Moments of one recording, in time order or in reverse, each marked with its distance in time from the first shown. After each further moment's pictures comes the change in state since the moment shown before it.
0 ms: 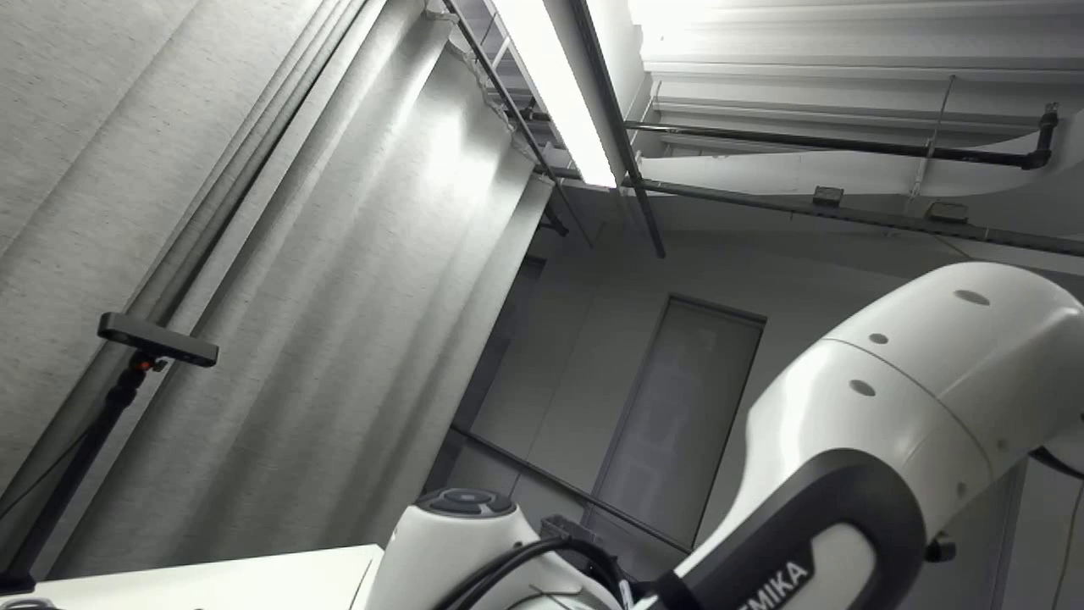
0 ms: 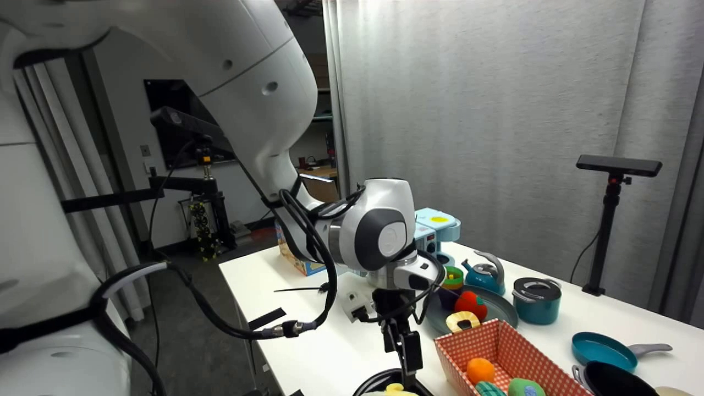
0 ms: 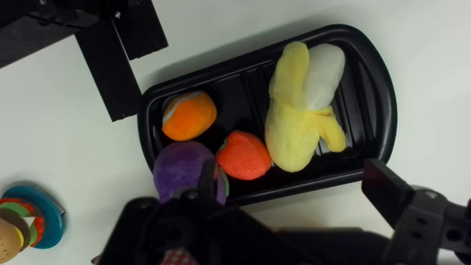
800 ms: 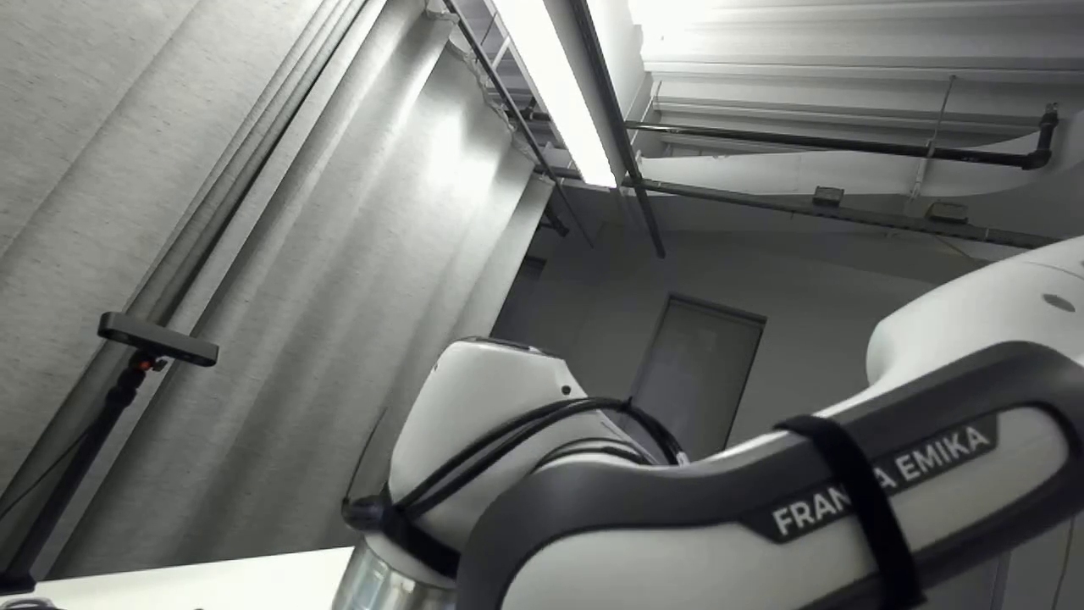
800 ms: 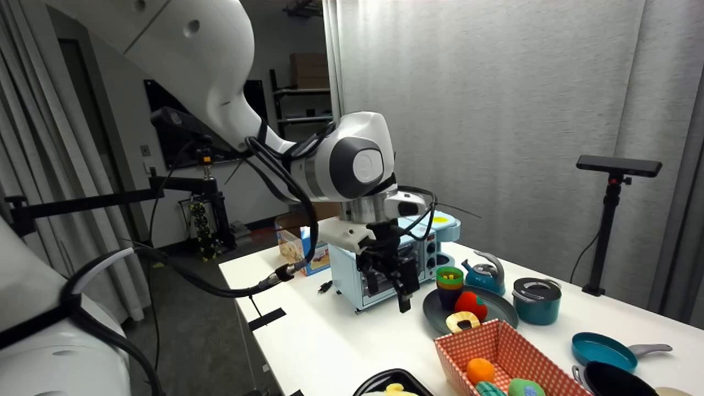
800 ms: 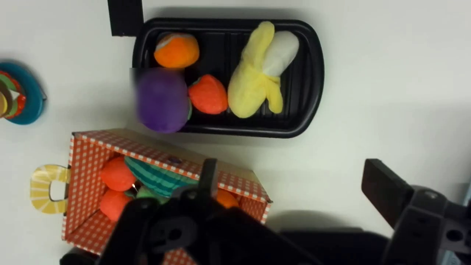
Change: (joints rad) arm 0.052 -0.210 0.056 0.085 0.081 -0.206 -0.328
